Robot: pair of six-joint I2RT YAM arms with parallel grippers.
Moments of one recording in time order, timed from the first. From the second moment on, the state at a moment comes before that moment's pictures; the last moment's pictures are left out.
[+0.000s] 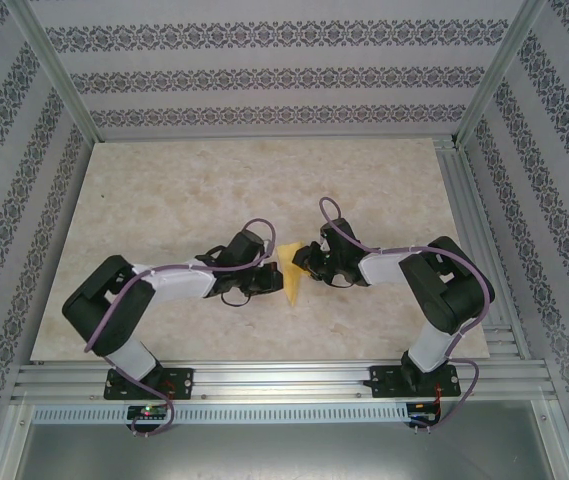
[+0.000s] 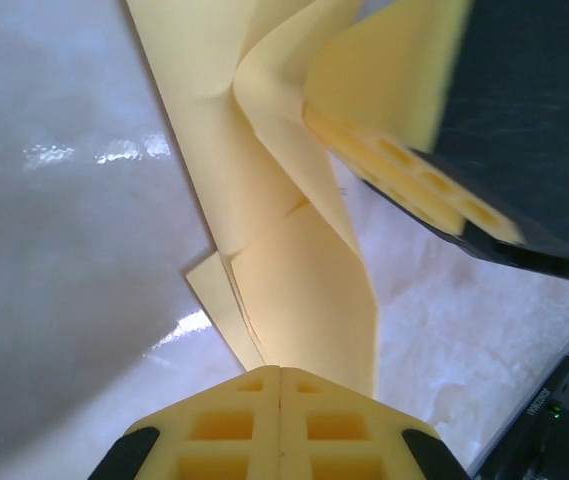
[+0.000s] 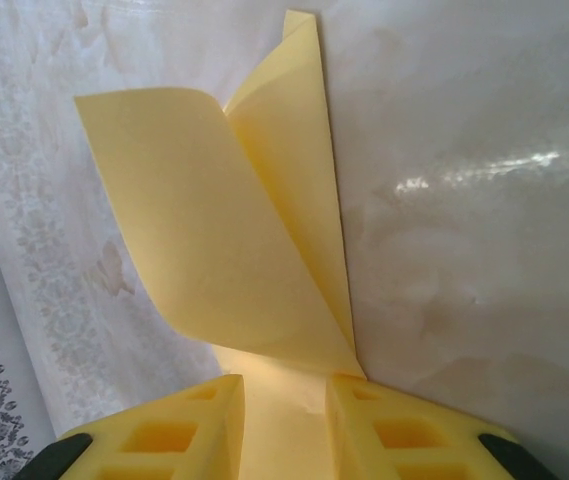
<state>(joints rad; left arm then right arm) -0.73 1.60 0.74 -0.02 0.39 -0.86 0.54 1.73 0.68 0.21 -0.41 1.05</state>
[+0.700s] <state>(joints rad) -0.84 1.62 0.73 0.17 0.42 -0.99 0.55 1.73 0.69 0.20 -0.40 1.04</state>
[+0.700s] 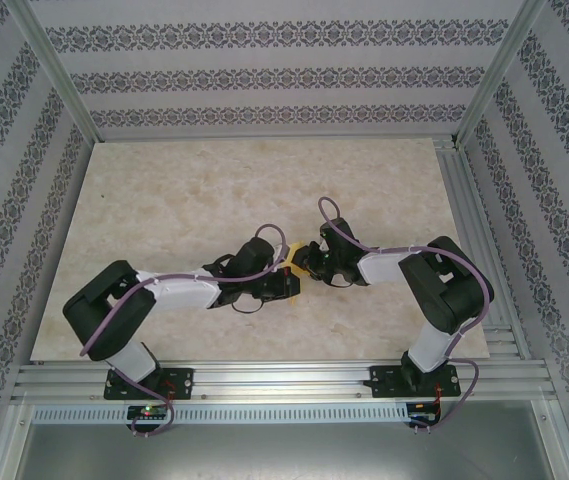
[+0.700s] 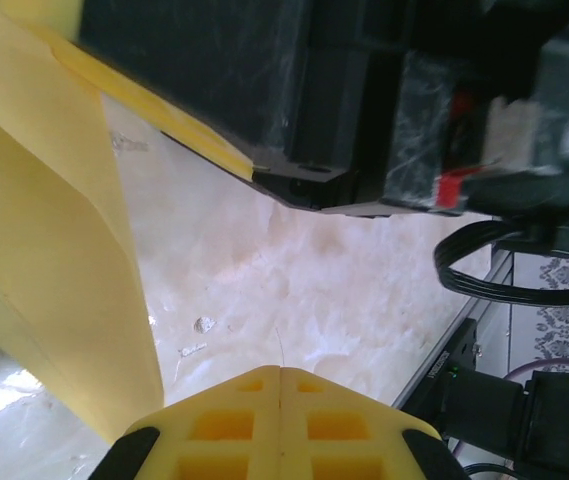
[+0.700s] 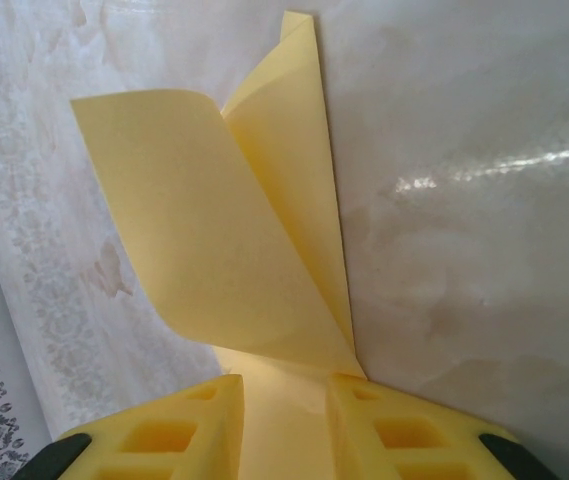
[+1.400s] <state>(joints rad) -0.85 1.69 0.74 0.16 0.40 -0.99 0.55 1.73 0.70 0.19 -0.40 1.03</state>
